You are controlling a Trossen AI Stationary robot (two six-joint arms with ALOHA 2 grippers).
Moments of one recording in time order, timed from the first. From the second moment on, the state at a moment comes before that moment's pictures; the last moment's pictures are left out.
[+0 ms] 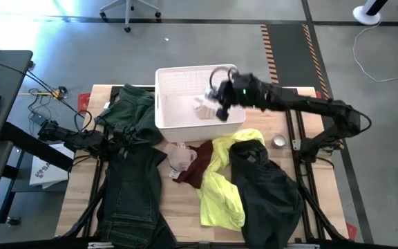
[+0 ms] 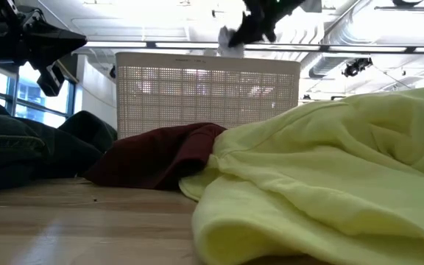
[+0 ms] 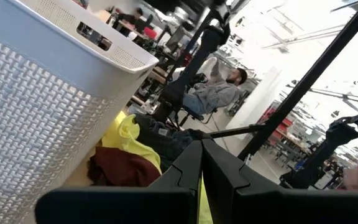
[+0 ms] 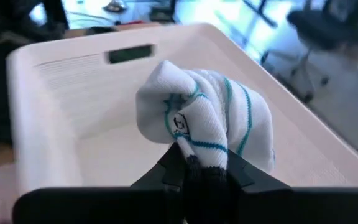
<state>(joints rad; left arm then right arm) -0.31 0.01 0.01 0.12 -0.41 -0.56 -0.31 1.50 1.39 -0.40 0.14 -0.09</state>
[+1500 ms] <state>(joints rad) -0.31 0.01 0.01 0.12 -0.43 -0.58 0.56 1.33 1.23 -0.54 0.30 0.19</state>
